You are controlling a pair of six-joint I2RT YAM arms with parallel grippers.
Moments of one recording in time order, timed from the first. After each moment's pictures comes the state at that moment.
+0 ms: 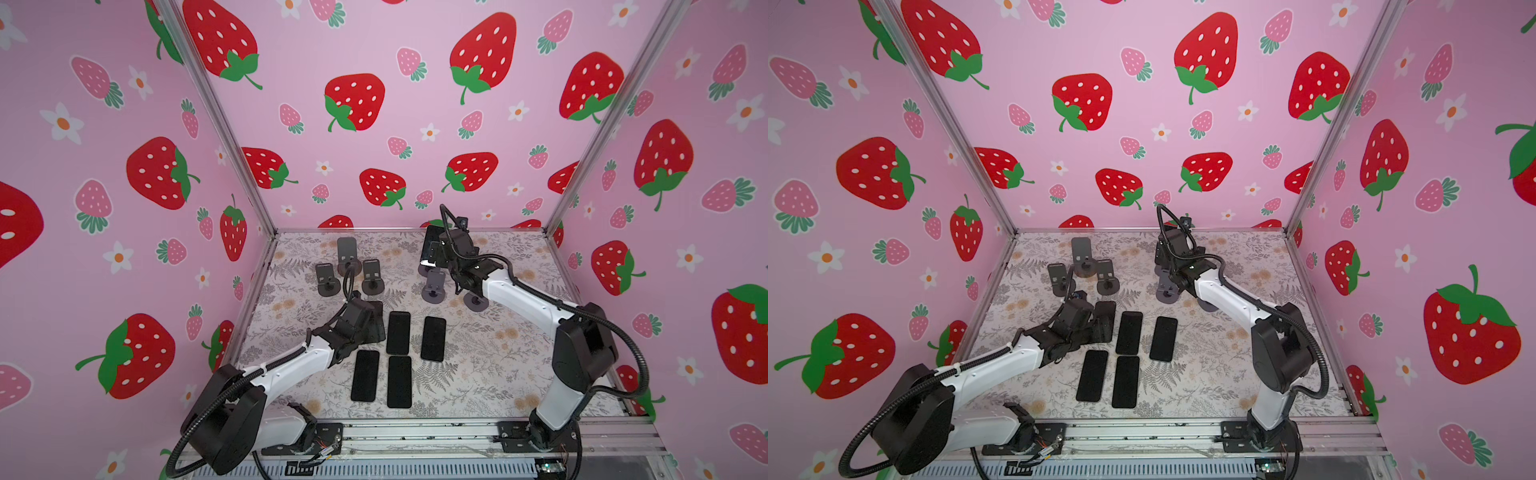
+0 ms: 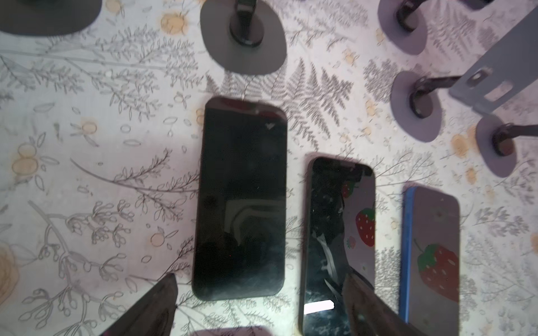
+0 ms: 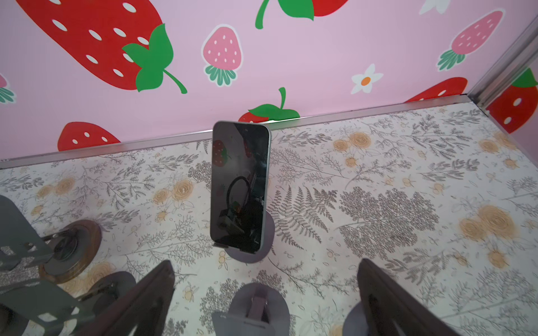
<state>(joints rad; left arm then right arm) -0.57 1.27 0.60 -0.23 -0.14 -0.62 0.69 1.81 1.48 -0.27 0.51 0.44</state>
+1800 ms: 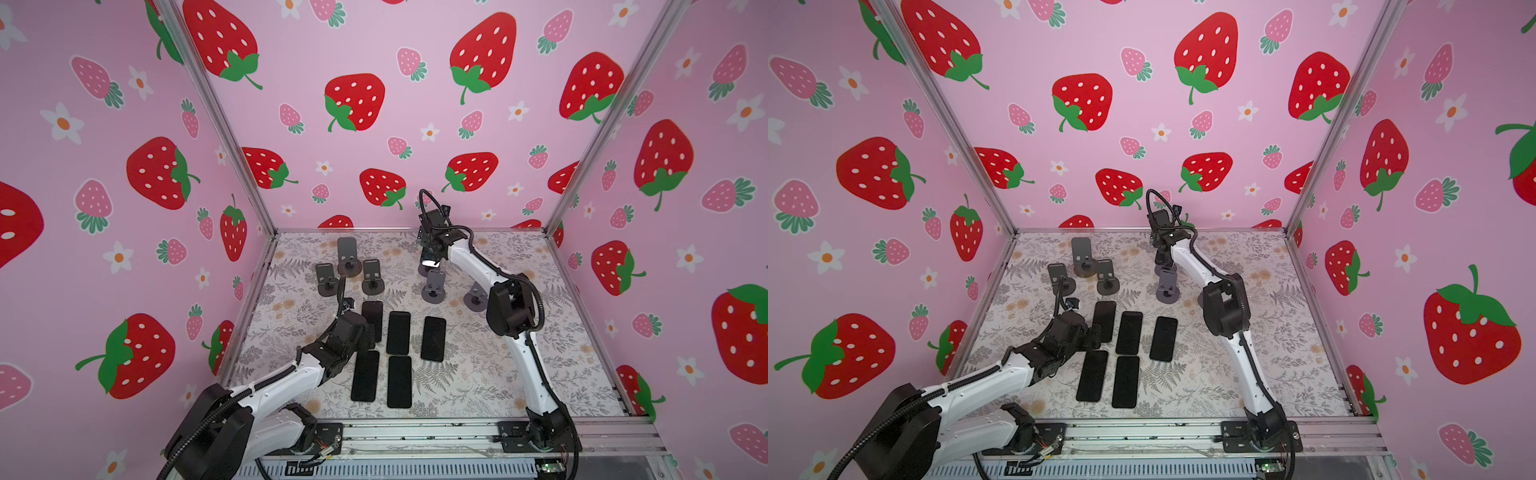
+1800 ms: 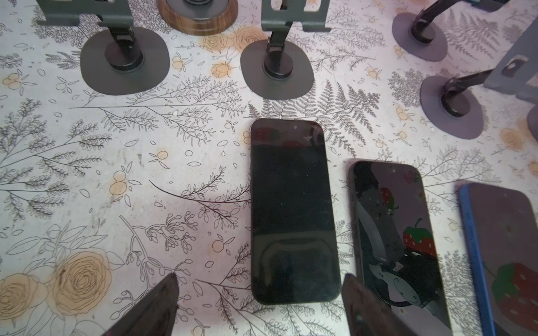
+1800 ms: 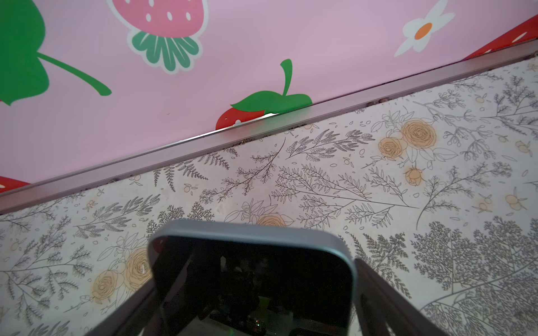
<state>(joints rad) -0.58 1.16 0.45 -0.10 -0.30 -0.47 0.59 2.46 2.30 -0.59 0.49 0.57</state>
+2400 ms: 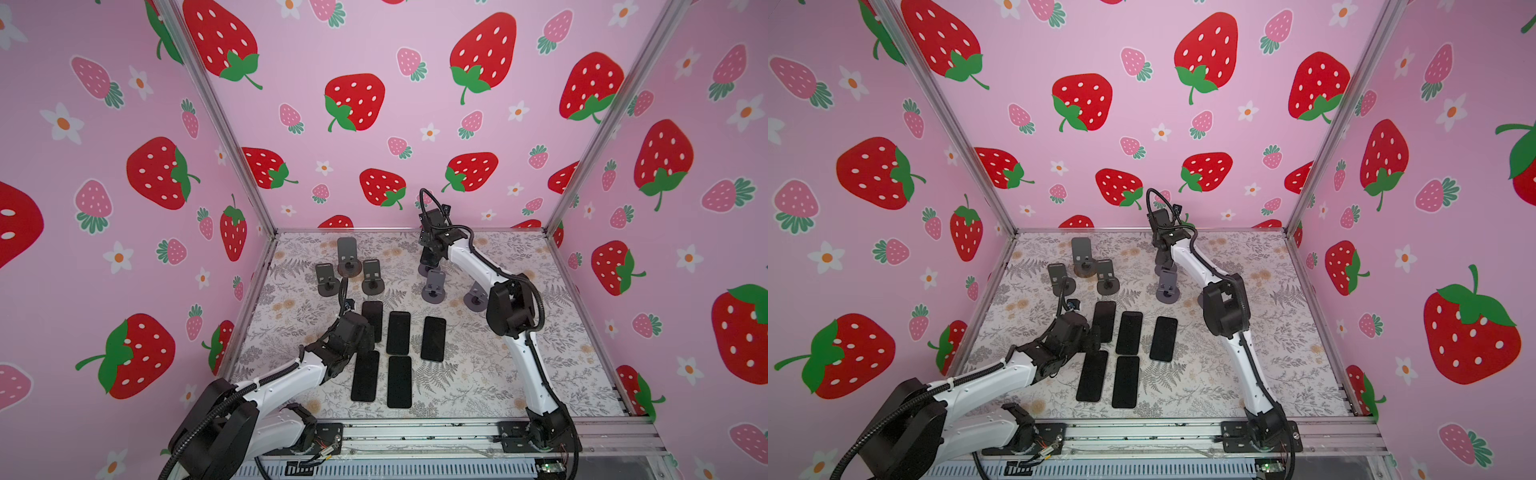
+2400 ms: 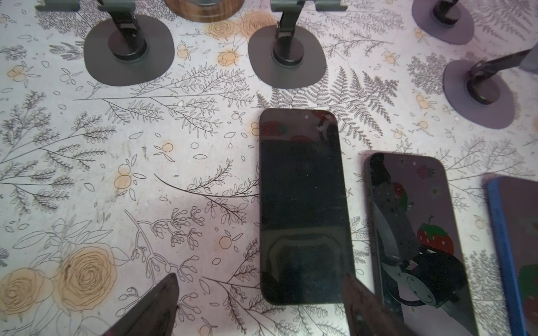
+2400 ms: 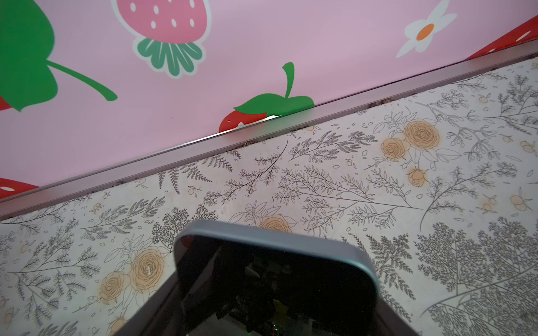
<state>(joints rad) -0.58 1.18 0.45 -0.11 -0.33 -0.46 0.59 2.46 2.30 -0.59 0.48 0.57</state>
